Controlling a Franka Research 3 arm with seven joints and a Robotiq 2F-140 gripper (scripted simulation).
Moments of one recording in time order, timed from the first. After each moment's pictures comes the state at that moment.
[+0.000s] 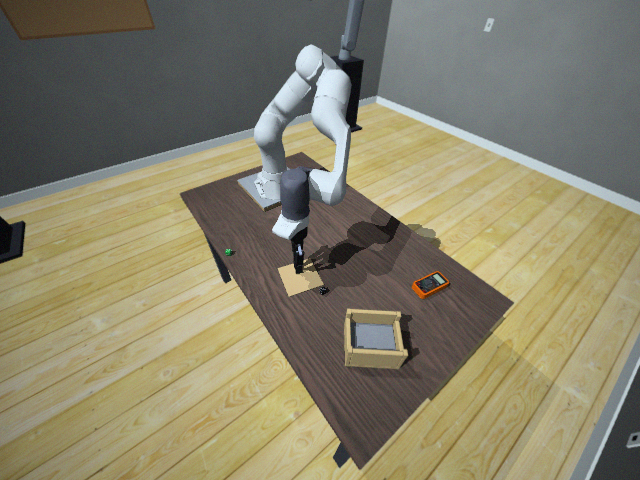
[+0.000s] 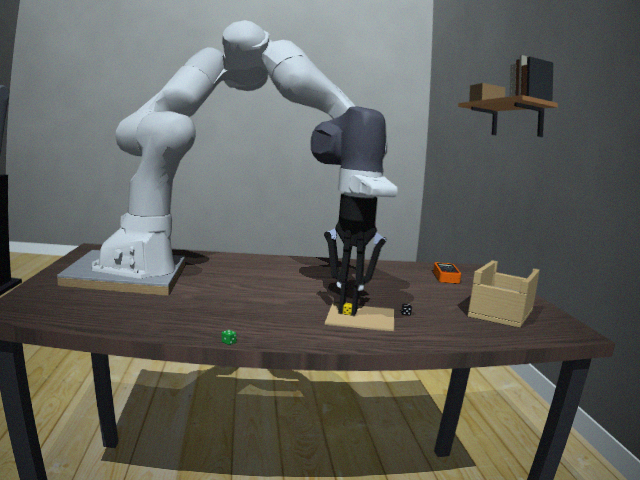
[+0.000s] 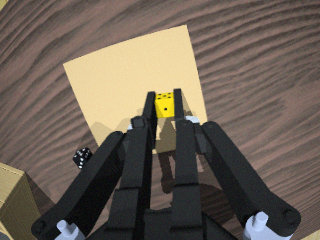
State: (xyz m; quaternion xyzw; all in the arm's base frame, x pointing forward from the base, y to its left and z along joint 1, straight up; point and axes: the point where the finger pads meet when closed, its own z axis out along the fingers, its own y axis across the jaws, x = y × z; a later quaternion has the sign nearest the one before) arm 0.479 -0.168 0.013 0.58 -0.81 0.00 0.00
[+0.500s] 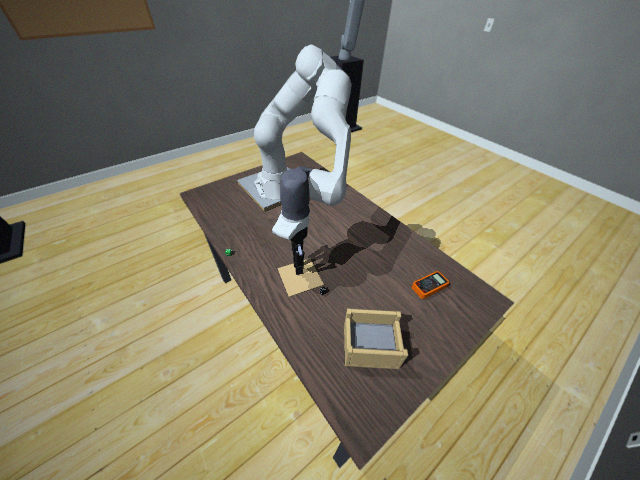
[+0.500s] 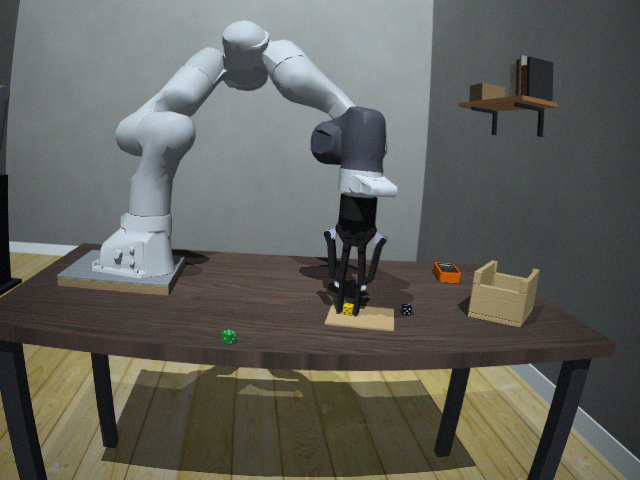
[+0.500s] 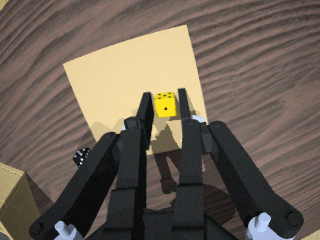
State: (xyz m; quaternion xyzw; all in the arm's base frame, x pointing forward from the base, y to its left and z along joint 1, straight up) arm 0.479 -0.168 0.013 0.58 -0.81 0.00 0.00
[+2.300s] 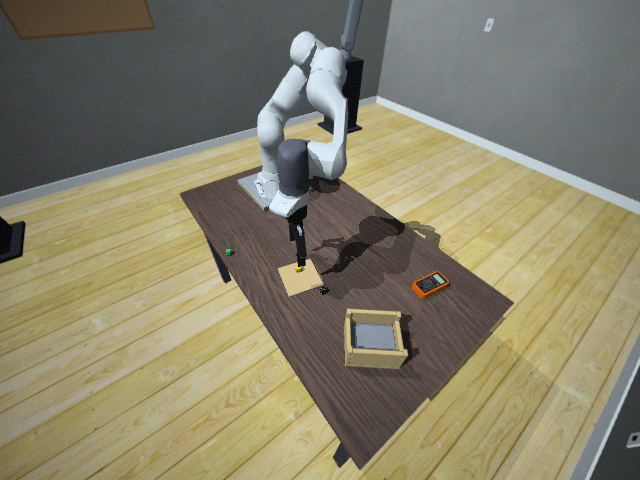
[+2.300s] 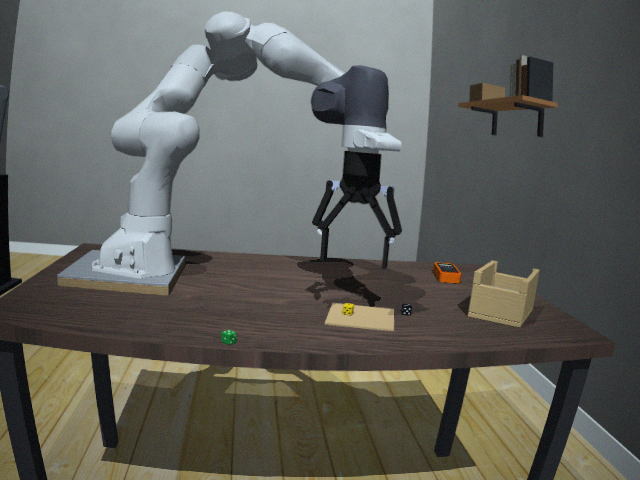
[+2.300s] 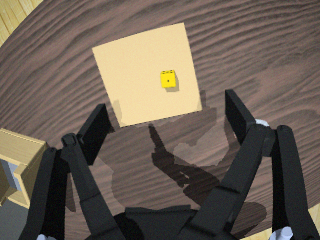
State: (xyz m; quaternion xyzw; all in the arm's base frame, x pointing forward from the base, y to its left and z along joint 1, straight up) arm 0.481 -0.168 0.102 0.59 -0.81 0.00 0.00
